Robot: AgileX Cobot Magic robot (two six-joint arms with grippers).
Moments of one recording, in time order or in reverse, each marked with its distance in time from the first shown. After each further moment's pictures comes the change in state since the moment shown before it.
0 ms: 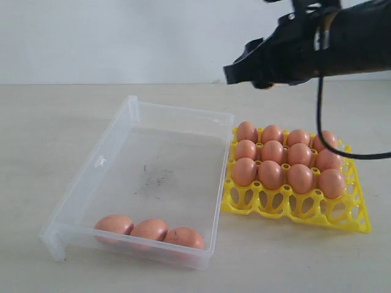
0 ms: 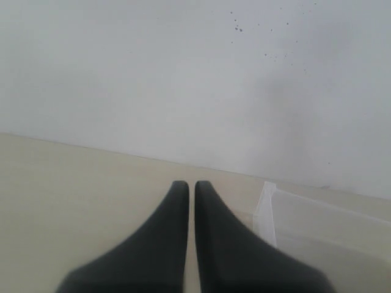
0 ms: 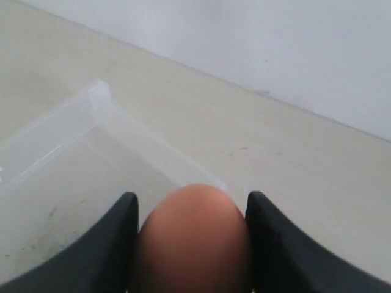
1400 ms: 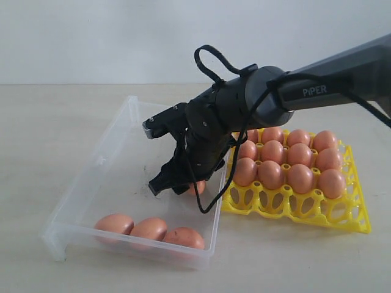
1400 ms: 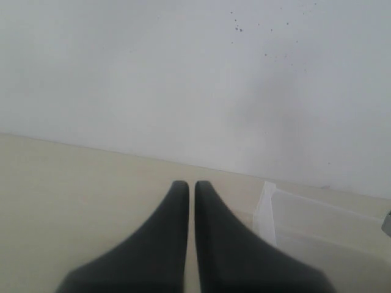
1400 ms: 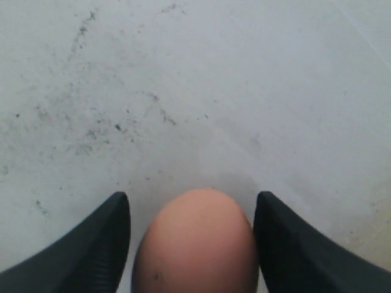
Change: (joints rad) left arm 0.000 0.000 0.000 0.000 0.000 0.000; right arm 0.203 0.728 -0.406 0.171 0.324 -0.143
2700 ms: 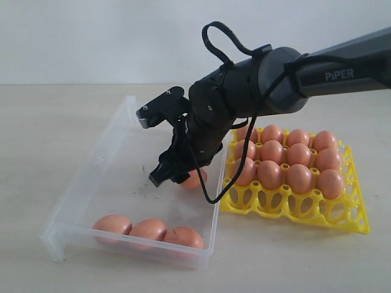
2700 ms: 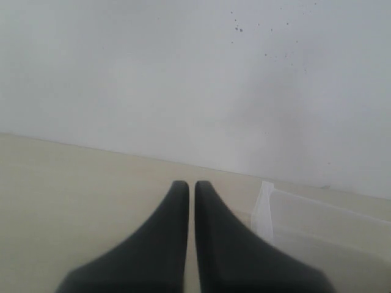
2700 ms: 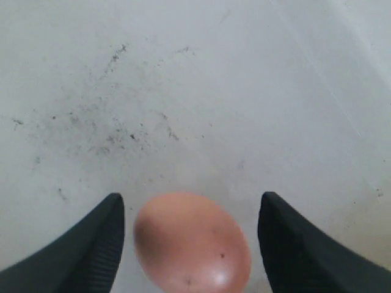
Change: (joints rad) left arm 0.000 0.000 0.000 0.000 0.000 0.000; right arm 0.000 -0.072 0.007 0.017 -0.008 -0.154
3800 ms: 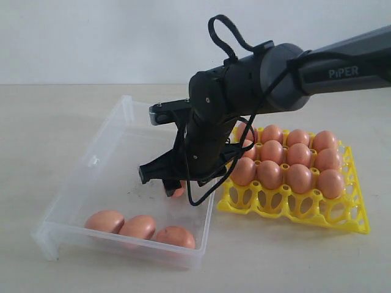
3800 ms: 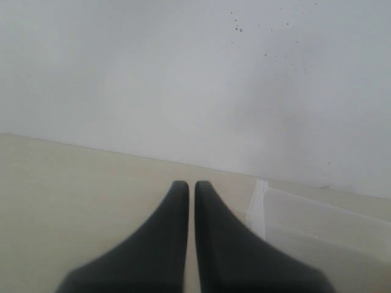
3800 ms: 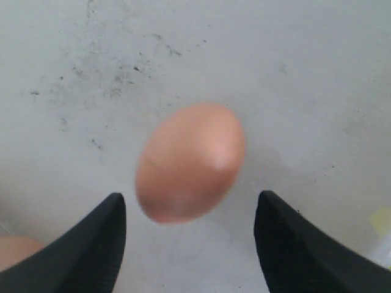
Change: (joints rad) left arm 0.000 0.000 0.000 0.000 0.000 0.000; right arm 0.000 -0.013 0.000 0.180 0.145 0.256
